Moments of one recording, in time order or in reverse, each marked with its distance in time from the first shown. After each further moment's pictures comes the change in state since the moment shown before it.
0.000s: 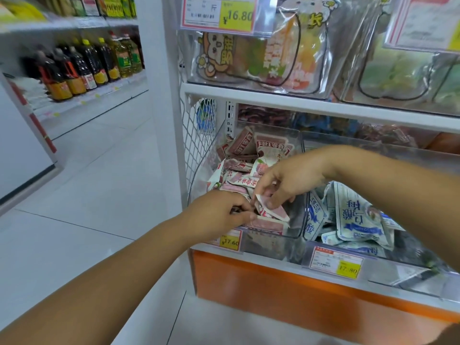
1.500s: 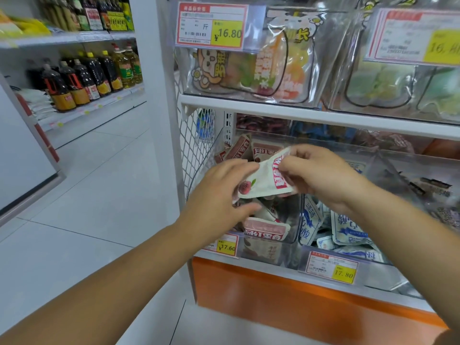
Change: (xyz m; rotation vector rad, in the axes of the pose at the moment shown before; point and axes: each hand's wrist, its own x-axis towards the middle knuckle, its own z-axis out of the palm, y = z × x) left_hand -0.003 0.021 -0.008 0.086 0.493 0.200; right_hand -0.034 0.004 0.033 1.062 0.804 -0.101
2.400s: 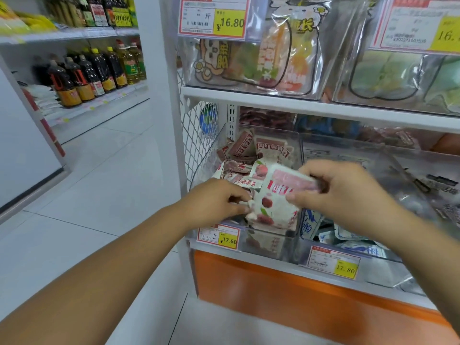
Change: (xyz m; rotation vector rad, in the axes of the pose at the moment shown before) left_hand 0.009 -0.026 0.003 -0.035 -0.459 -0.133; right_hand -0.048 0.012 -0.020 -0.760 0.038 -0.373
